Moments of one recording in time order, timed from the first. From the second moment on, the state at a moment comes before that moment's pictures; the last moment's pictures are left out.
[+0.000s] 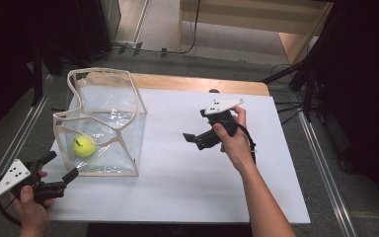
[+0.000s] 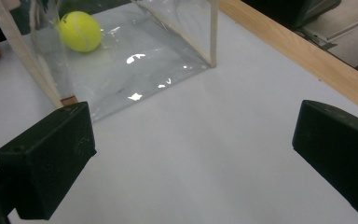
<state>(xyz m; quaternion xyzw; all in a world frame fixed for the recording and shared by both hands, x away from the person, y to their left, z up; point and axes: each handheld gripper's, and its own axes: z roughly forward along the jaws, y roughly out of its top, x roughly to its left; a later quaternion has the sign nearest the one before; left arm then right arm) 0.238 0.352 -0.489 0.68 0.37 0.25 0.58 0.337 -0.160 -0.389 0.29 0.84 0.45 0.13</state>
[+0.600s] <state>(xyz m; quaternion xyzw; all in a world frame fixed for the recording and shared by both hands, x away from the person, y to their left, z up) 0.237 0.352 -0.489 0.68 0.37 0.24 0.58 0.312 -0.210 -0.429 0.34 0.80 0.46 0.14</state>
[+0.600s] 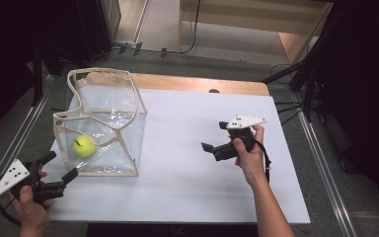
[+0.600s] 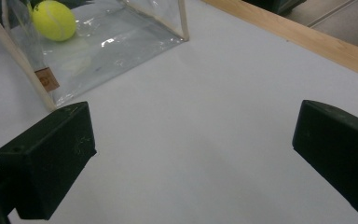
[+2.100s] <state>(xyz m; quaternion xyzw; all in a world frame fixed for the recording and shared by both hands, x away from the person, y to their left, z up) 0.238 0.351 -0.489 0.69 0.37 0.25 0.58 0.217 -0.329 -0.504 0.47 0.70 0.49 0.22</state>
